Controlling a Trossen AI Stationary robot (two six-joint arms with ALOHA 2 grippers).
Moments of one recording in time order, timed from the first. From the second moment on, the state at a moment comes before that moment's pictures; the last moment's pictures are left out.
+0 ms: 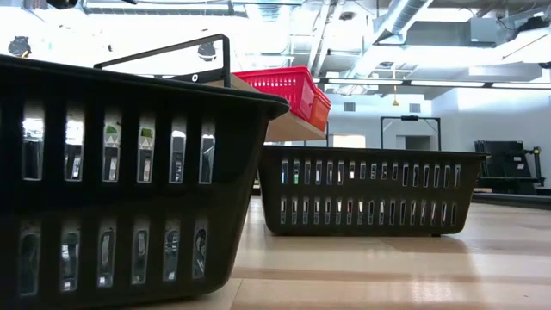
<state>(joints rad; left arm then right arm) -0.52 0.79 1.09 -1.01 -1.00 -1.54 0.96 1.68 1.13 -1.07 -0.08 2.25</state>
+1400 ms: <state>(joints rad) -0.52 0.79 1.09 -1.04 -0.94 -1.55 0.97 1.69 1.14 -1.07 -0.06 2.21</state>
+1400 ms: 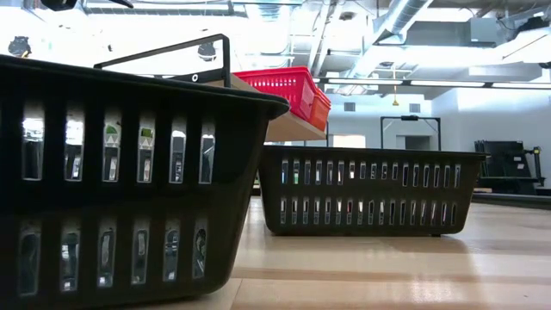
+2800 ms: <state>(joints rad) -0.52 0.79 1.09 -1.04 -0.93 -1.57 0.36 1.55 1.17 -1.29 0.29 1.18</state>
